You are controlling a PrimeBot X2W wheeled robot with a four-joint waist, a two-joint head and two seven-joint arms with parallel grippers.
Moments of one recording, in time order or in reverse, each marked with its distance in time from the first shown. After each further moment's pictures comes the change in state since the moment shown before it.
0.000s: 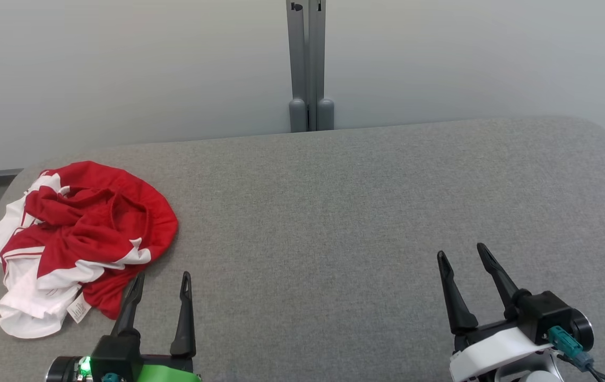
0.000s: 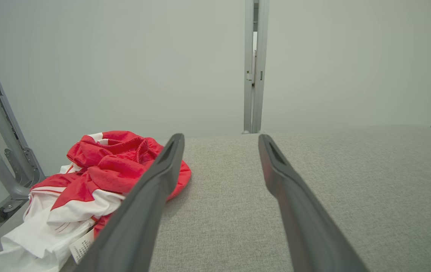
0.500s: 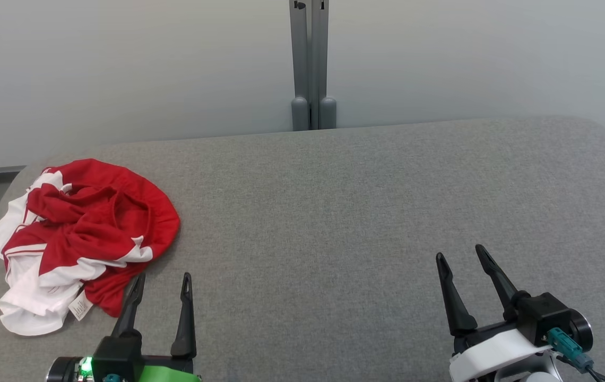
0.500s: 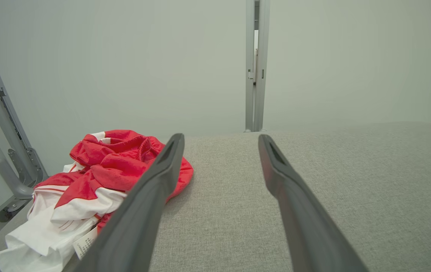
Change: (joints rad) left arm 0.001 0.000 -0.002 0.003 0.014 0.002 -0.006; right arm 0.005 0.000 0.002 0.000 -0.008 0.000 -0.004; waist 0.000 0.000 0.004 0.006
